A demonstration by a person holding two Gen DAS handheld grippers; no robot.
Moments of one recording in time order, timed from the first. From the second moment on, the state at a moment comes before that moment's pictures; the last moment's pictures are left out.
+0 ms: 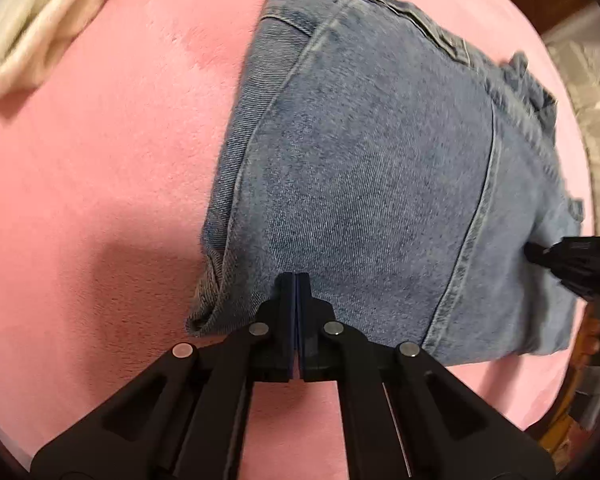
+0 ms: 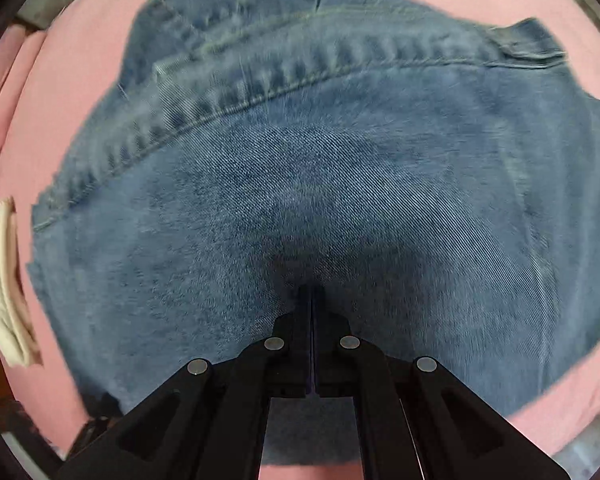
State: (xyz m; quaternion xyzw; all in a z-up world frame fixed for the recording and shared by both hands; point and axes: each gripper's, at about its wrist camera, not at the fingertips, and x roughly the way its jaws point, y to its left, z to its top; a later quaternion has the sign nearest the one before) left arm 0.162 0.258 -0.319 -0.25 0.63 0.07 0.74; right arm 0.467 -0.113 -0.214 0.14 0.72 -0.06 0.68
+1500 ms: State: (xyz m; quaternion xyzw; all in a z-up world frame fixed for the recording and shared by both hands) left arm 0.088 0.318 -0.327 -0.52 0.43 0.13 0.73; right arm 0.449 -0.115 -0.228 0.14 0.70 -0.04 0.70
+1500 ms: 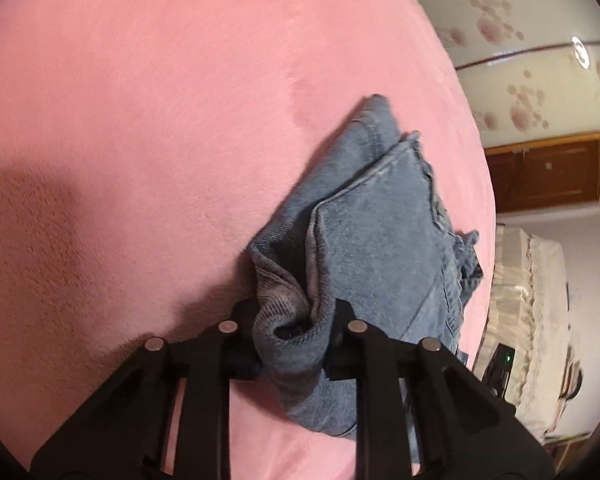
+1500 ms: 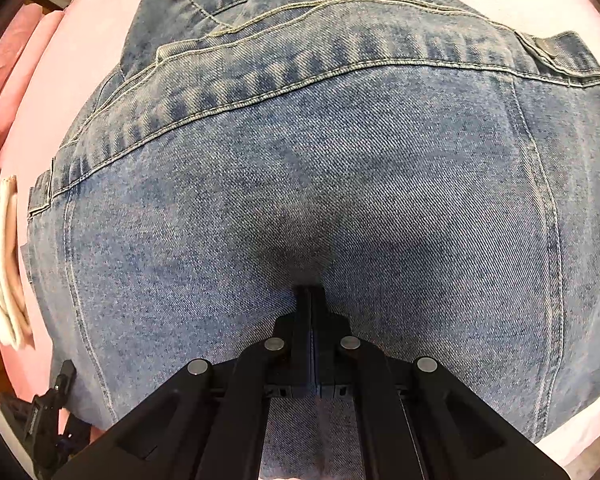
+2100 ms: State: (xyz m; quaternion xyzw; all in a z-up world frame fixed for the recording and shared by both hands) left arm 0.125 0.112 -0.106 -0.16 0.33 0.04 0.93; right arm 0.410 -0.166 -0.218 0.18 0.68 0.09 0.70
